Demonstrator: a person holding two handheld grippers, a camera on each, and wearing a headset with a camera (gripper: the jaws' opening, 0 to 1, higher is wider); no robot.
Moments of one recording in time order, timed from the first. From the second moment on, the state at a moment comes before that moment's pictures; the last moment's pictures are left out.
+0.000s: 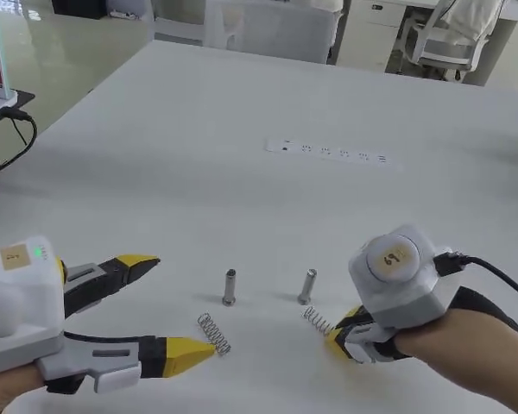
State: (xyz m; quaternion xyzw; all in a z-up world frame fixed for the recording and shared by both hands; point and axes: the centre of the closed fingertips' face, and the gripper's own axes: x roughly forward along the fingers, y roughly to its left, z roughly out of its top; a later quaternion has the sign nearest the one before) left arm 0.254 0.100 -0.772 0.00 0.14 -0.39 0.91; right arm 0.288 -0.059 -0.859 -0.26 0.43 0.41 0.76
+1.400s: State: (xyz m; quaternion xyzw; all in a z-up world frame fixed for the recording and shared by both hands) left arm 0.232 0.090 -0.763 0.01 0.14 -0.44 0.89; right arm 0.266 -0.037 -0.810 -0.24 0.39 0.45 0.77
